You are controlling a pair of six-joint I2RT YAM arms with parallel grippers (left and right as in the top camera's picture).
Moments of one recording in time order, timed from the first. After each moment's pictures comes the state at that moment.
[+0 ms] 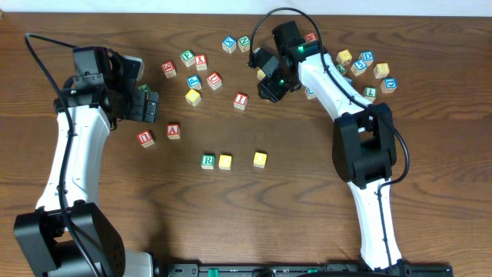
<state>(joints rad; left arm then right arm) 0.16 1.62 1.28 -0.74 0.13 0.32 0.36 2.44 2.06 -0.87 -0.27 -0.48</state>
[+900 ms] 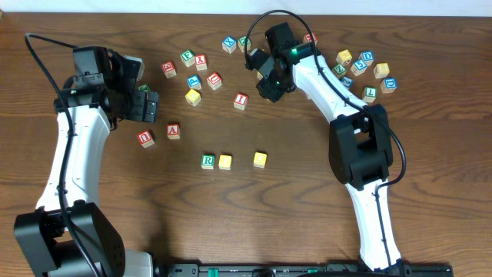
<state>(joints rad) 0.16 1.62 1.28 -0.74 0.13 0.32 0.39 2.44 2.06 -0.85 -0.14 -0.48</state>
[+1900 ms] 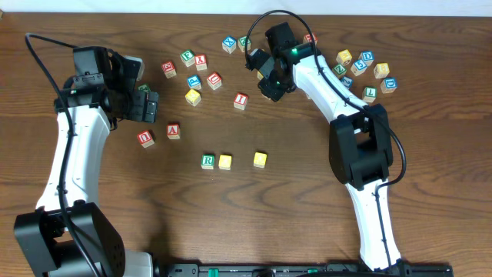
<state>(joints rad) 0.16 1.62 1.28 -0.74 0.13 0.32 0.39 2.44 2.06 -0.86 -0.14 -0.47</state>
